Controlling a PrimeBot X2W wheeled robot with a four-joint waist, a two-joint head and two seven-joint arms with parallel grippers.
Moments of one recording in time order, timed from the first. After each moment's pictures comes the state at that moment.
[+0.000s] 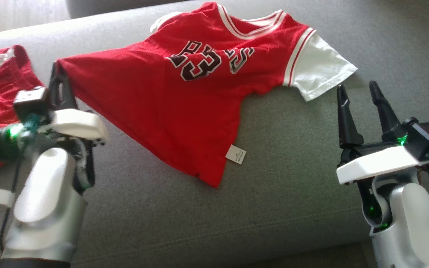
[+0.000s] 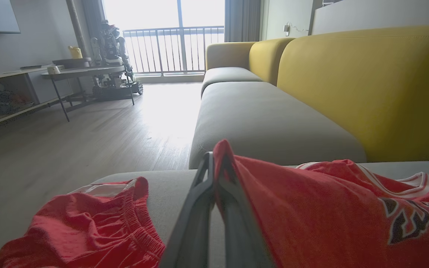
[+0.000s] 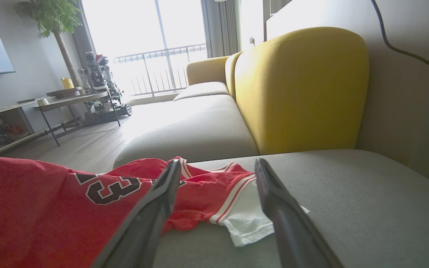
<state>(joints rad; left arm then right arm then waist) -0.51 0.19 -0.27 0.47 -0.28 0.28 -0.26 -0.23 -0.05 0.00 0.07 0.22 0.13 -0.13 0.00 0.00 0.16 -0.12</state>
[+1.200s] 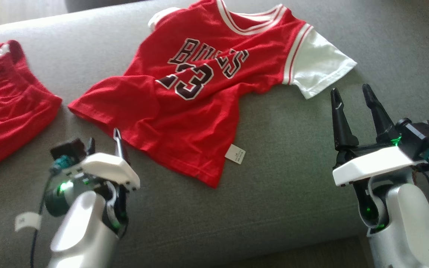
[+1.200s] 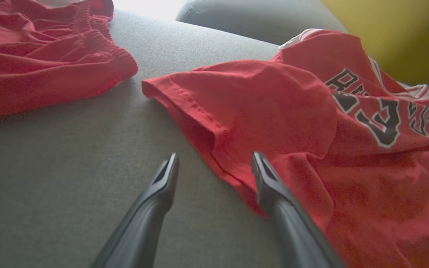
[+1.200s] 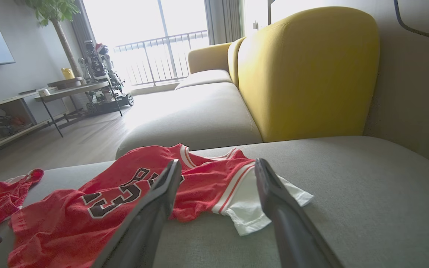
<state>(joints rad) -0.39 0.06 -0.26 0.65 -0.49 0.22 -0.18 -0.23 -0.05 0.02 0.09 0.23 0.13 -0.12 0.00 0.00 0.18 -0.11</state>
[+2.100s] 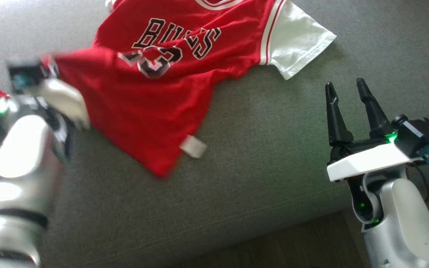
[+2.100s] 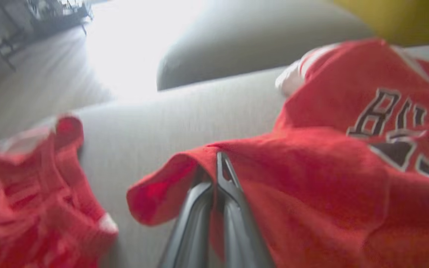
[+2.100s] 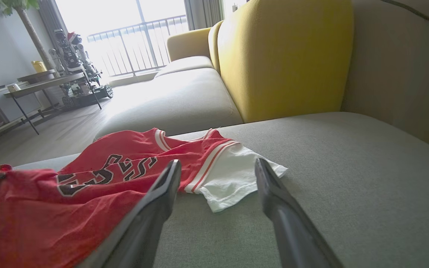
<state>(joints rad) -0.78 0.24 -0.38 0.94 -0.34 0.17 -0.18 -0.26 -0.05 0.06 0.11 0.27 0.13 -0.17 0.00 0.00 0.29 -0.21</state>
